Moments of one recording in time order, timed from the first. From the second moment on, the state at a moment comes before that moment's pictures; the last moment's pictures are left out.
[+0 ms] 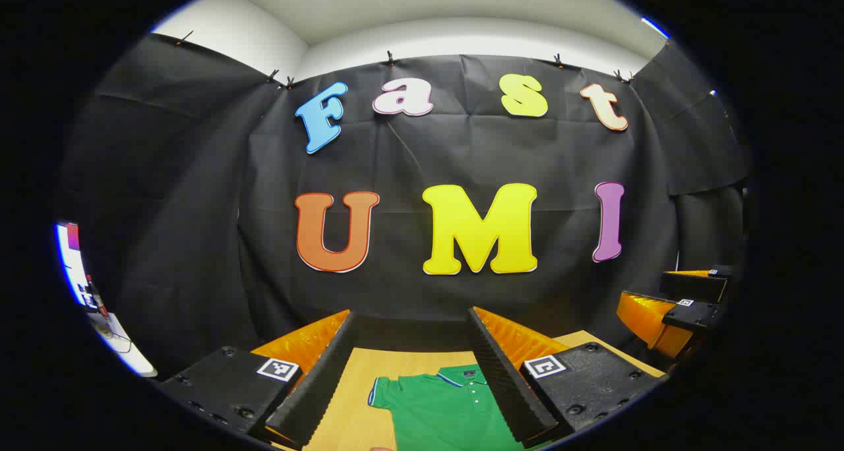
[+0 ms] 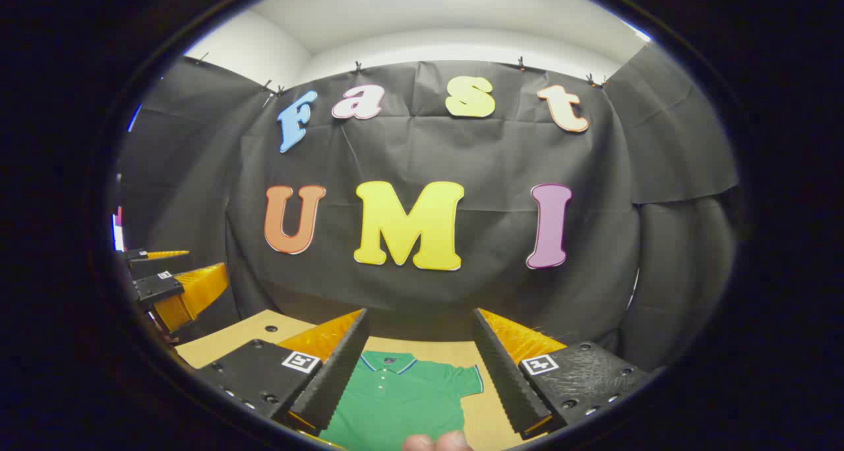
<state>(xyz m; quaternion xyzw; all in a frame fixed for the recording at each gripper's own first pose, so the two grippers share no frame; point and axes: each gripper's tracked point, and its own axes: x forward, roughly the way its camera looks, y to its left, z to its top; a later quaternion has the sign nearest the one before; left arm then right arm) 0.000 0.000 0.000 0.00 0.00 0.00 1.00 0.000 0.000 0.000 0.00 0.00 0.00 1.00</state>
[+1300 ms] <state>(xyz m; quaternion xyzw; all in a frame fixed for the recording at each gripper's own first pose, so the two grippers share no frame) 0.024 -0.035 -0.004 0.00 0.01 -0.03 1.00 0.034 -0.026 -0.006 0.01 0.01 -0.02 1.00</state>
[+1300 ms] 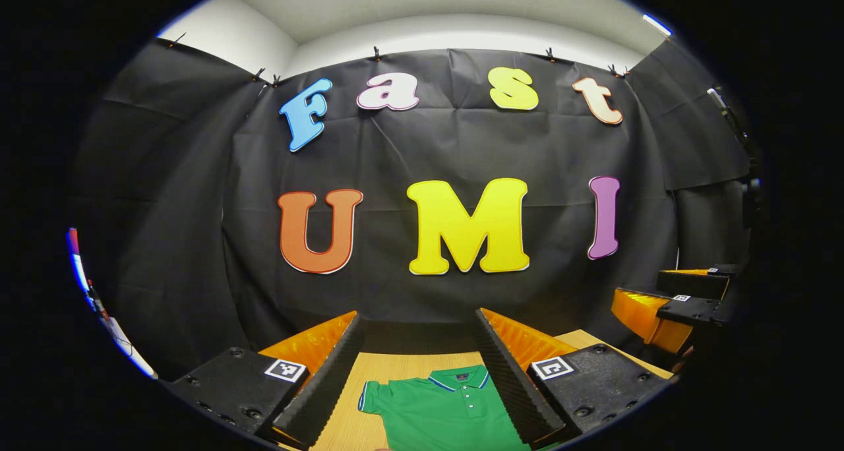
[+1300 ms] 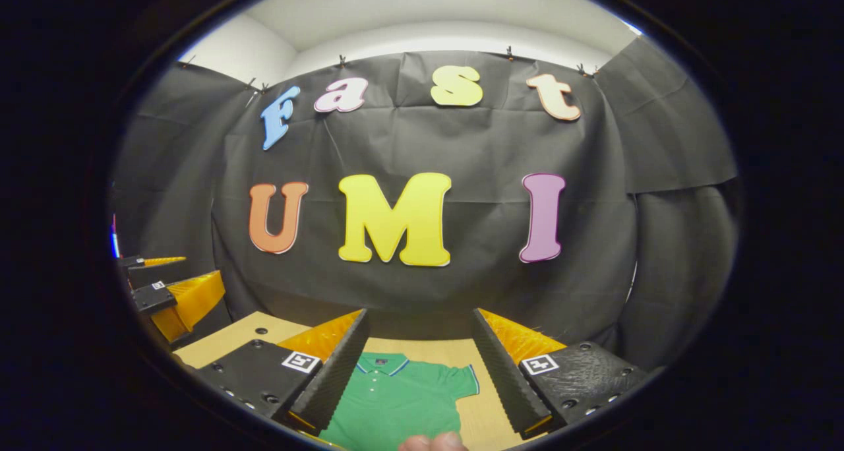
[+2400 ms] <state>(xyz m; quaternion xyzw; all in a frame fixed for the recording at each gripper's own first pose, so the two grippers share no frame) 0.080 -0.066 -0.034 0.01 0.04 -0.01 1.00 0.163 -0.123 -0.148 0.01 0.18 -0.01 0.98</state>
